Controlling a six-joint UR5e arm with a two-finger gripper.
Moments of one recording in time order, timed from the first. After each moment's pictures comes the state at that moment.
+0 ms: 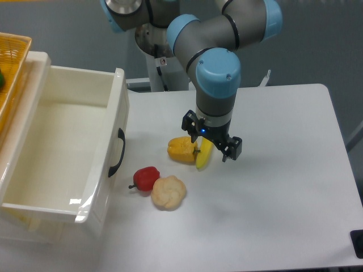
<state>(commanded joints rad) 2.47 -1.85 -1.53 -1.31 1.56 1.06</state>
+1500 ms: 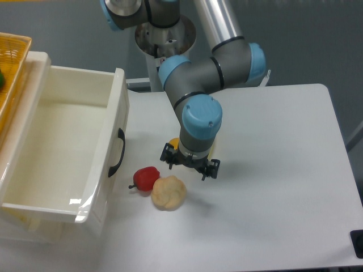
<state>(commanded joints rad) 2.39 -2.02 -1.57 -1.18 1.46 0.57</state>
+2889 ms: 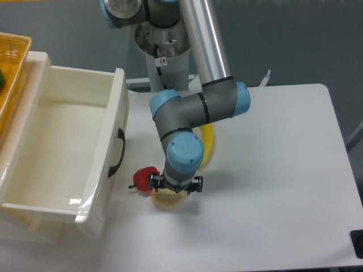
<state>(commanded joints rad) 2.31 -2.13 -1.55 -1.13 1.46 0.37</state>
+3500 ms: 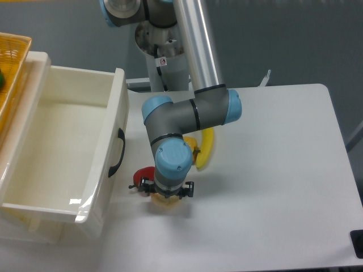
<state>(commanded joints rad) 2.29 -2.16 -1.54 -1.11 1.46 0.35</state>
